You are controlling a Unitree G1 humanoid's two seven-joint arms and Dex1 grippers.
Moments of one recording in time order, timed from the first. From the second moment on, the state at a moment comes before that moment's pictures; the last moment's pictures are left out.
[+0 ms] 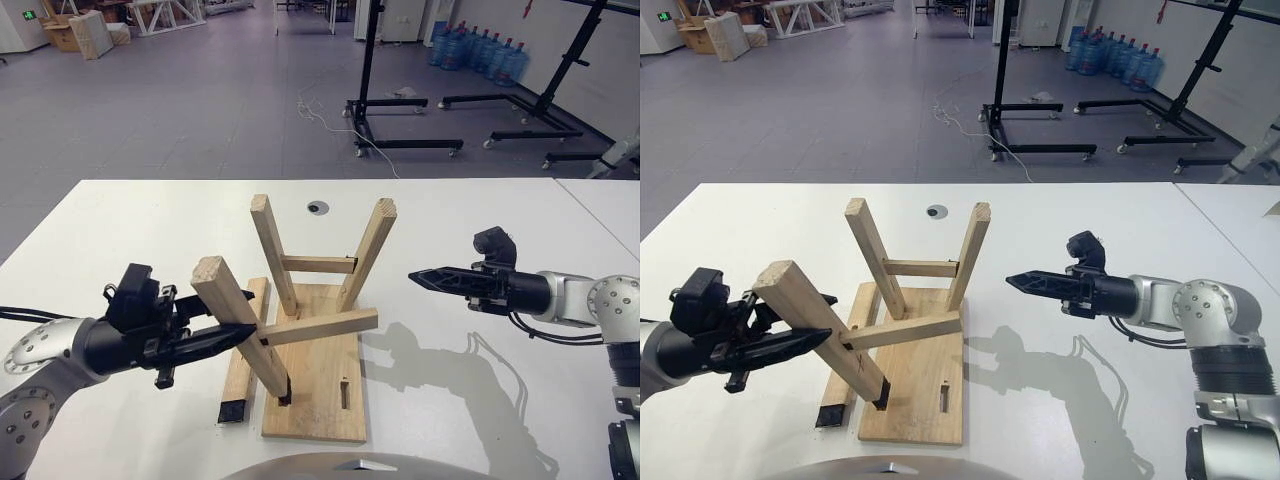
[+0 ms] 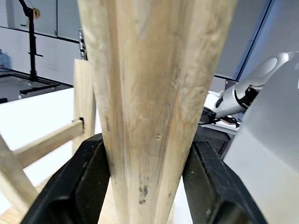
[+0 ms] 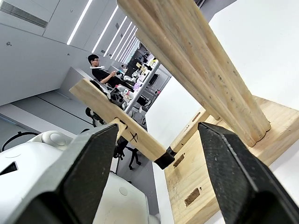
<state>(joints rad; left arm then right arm) 0.28 0.79 0.33 -0.65 -1.12 0.60 -1.07 -0.30 -0.83 -0.15 0.08 1.17 1.29 1.12</state>
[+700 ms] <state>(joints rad) 0.25 0.82 0.29 -0.57 -0.99 0.54 -1.13 -0.25 -0.80 -0.15 0.03 1.14 1.33 1.11</state>
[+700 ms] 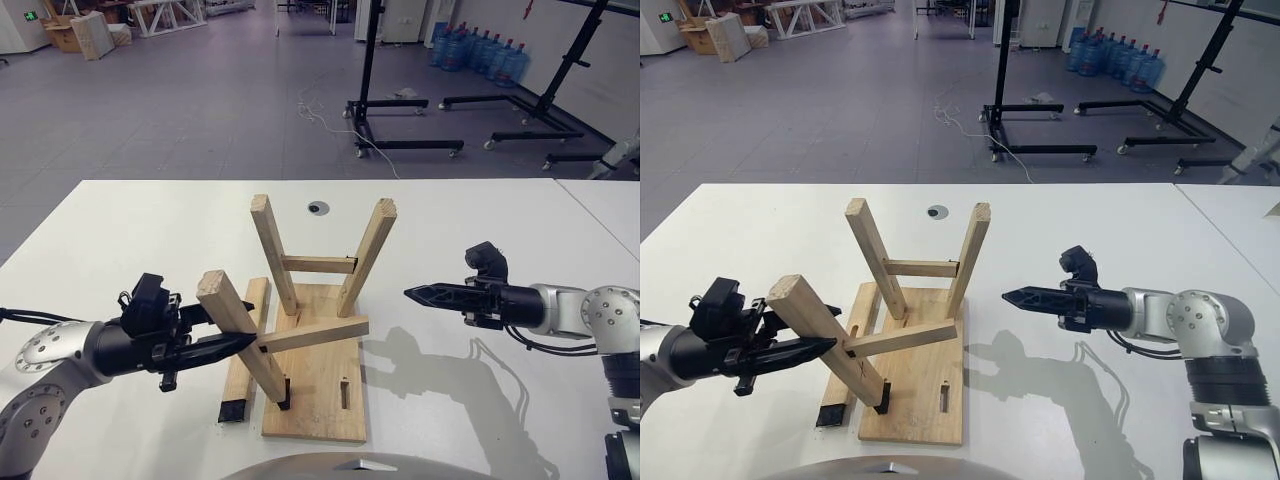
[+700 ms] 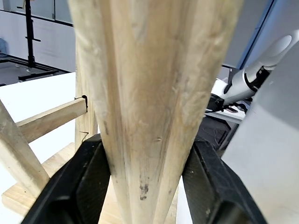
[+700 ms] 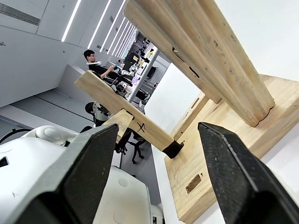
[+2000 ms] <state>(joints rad) 0.27 1.01 0.05 -0.70 -0.64 0.17 -1.00 -0.16 -0.68 -0.20 -0.05 1.16 1.35 0.98</state>
